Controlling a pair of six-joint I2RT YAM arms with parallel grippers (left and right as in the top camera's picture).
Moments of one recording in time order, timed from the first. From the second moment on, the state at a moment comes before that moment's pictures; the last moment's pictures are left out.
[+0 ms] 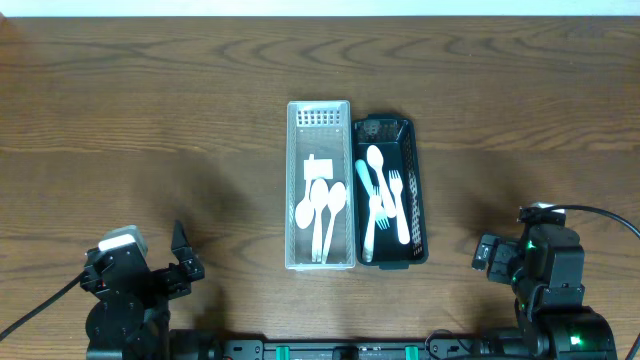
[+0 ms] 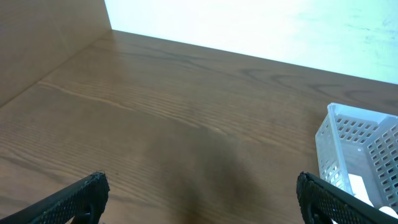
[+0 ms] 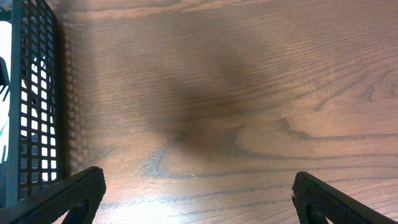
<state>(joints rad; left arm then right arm) -0.04 0.20 0.69 -0.86 -0.25 -0.17 0.04 0.53 0.59 -0.93 0.19 0.19</state>
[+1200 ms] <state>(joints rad) -0.04 0.20 0.69 -0.86 -0.25 -0.17 0.05 0.03 0.38 -0.29 0.12 -0.04</state>
